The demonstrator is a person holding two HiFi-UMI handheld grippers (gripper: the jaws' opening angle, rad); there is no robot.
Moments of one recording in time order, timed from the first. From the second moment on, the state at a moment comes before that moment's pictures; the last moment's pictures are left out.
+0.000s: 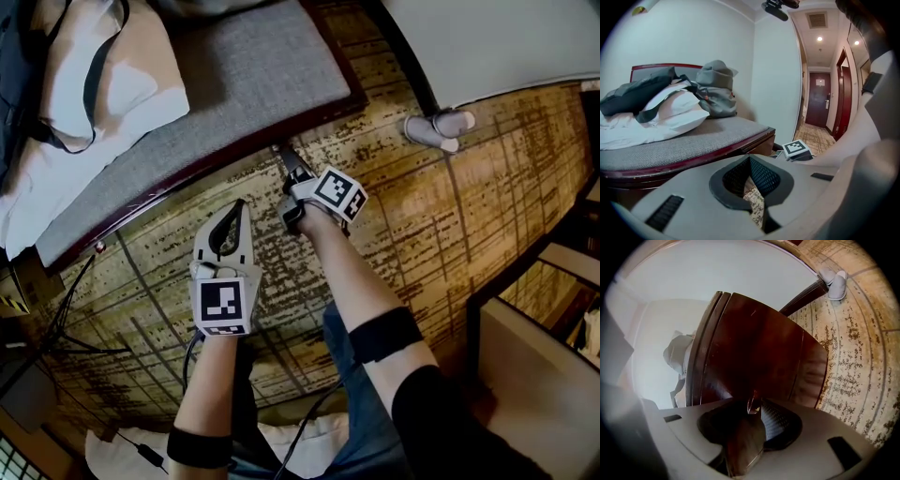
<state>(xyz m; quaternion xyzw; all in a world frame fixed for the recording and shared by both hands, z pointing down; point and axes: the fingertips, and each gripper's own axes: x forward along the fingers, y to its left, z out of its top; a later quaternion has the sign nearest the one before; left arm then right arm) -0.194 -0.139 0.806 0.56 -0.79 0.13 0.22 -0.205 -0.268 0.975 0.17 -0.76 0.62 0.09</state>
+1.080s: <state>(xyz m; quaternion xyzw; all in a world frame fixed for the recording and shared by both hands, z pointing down) -0.185 -0.121 0.827 0.56 -0.78 0.11 0.26 -0.206 -0.272 0.981 0.20 -0.75 0.62 0.07</state>
